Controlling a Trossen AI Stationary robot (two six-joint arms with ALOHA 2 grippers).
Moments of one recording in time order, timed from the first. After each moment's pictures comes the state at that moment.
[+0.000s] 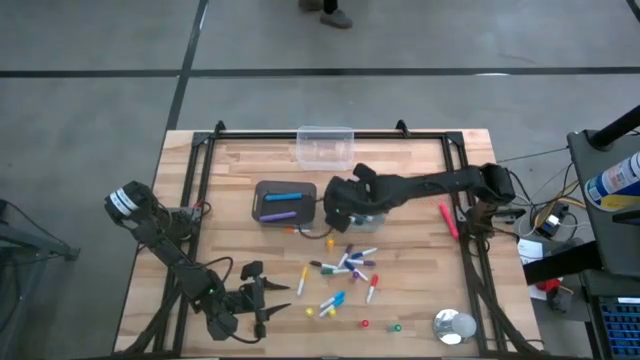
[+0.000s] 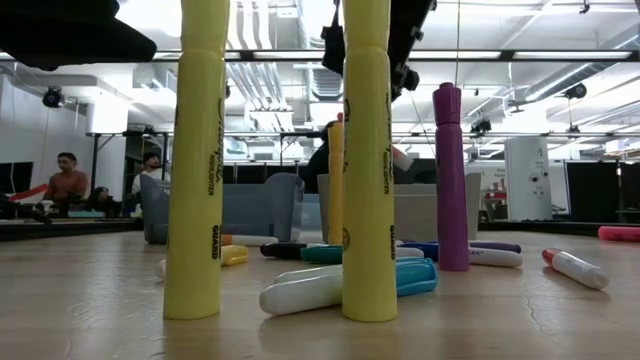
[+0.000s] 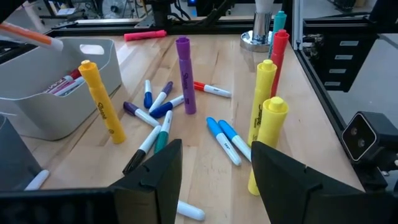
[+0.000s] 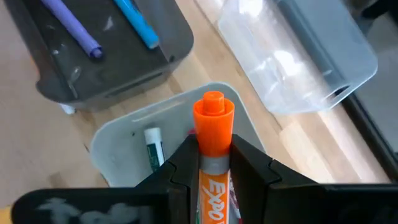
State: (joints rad) left arm -0.89 1.60 0.77 0.27 -0.93 -0.51; right arm 0.03 1.82 1.53 -0.87 0.50 0.45
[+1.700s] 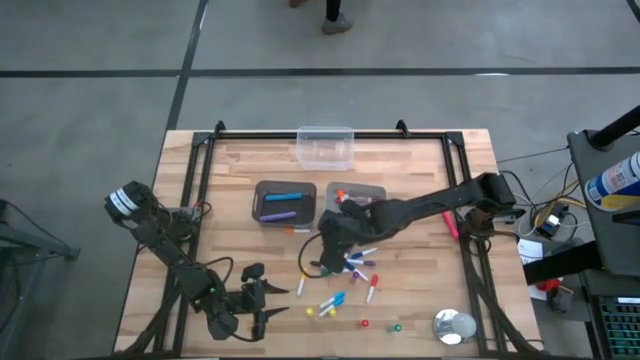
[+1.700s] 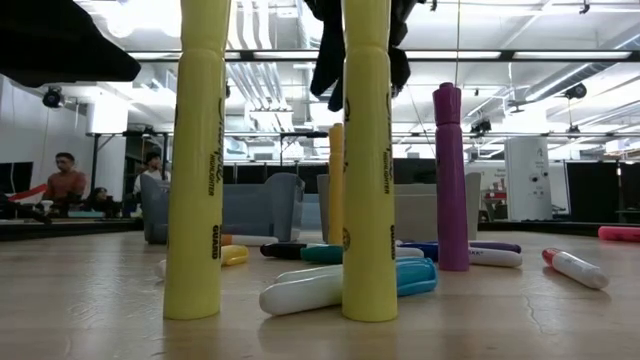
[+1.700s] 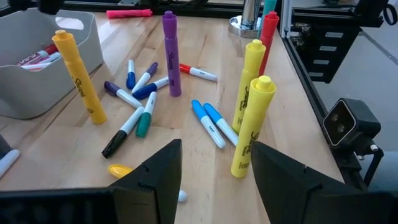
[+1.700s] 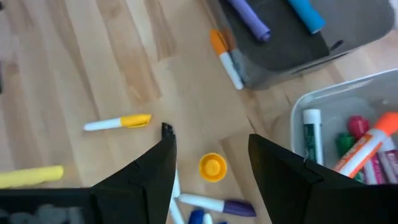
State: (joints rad) left arm -0.89 1.60 0.76 0.25 -0.85 -0.59; right arm 0.21 1.85 1.57 -0.74 0.23 0.58
